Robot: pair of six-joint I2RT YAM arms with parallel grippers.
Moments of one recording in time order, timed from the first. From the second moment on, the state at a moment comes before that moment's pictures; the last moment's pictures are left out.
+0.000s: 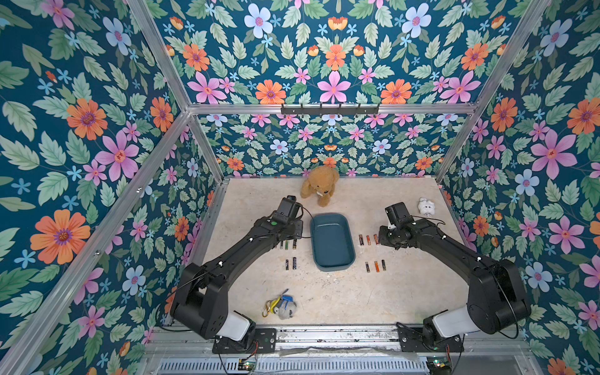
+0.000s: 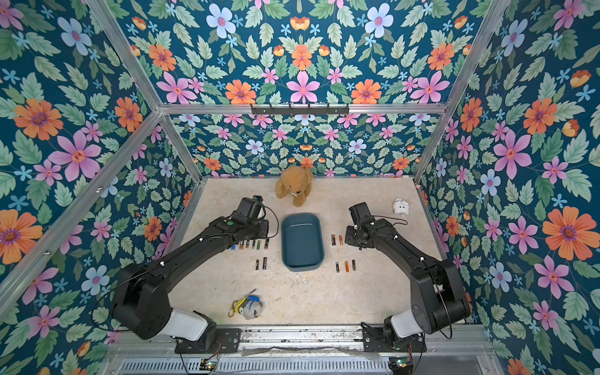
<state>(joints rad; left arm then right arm) -0.51 1.42 1.03 -0.53 -0.15 -0.29 0.38 1.48 0.98 -0.62 0.02 0.49</state>
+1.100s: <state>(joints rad) -0.44 1.31 0.60 -0.42 -0.10 -0.47 0.38 1.48 0.98 -0.63 0.02 0.48</state>
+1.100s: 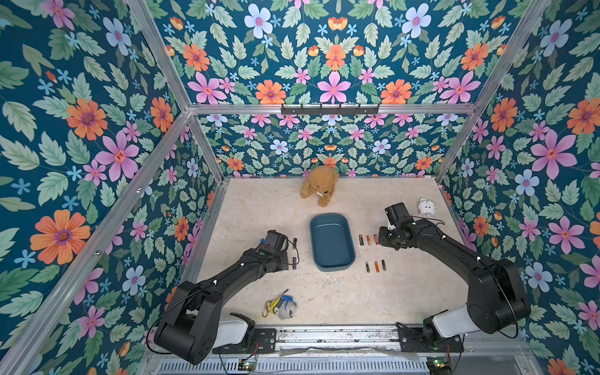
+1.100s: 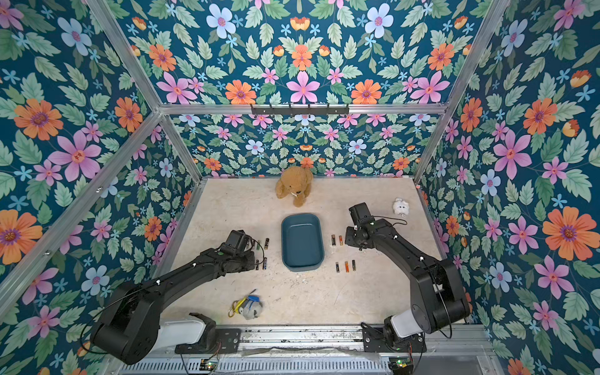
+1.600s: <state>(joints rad) -0.43 1.37 0.60 -0.37 -0.09 -0.47 0.38 1.50 0.98 -0.63 0.02 0.48</state>
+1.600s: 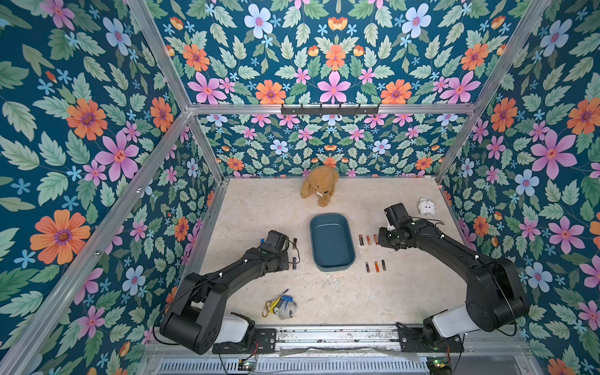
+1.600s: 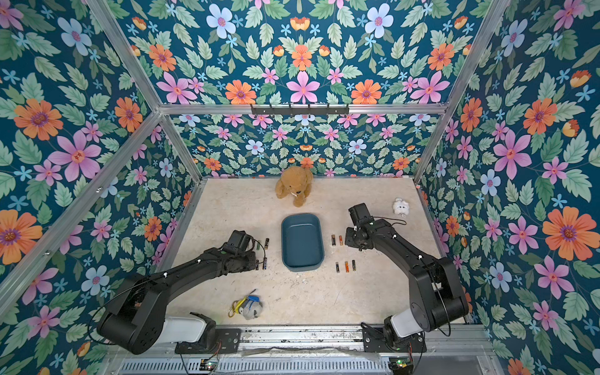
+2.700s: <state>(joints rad) -0.44 1.39 0.60 -0.34 -0.09 -0.49 0.38 1.48 1.00 -0.64 0.03 0.47</state>
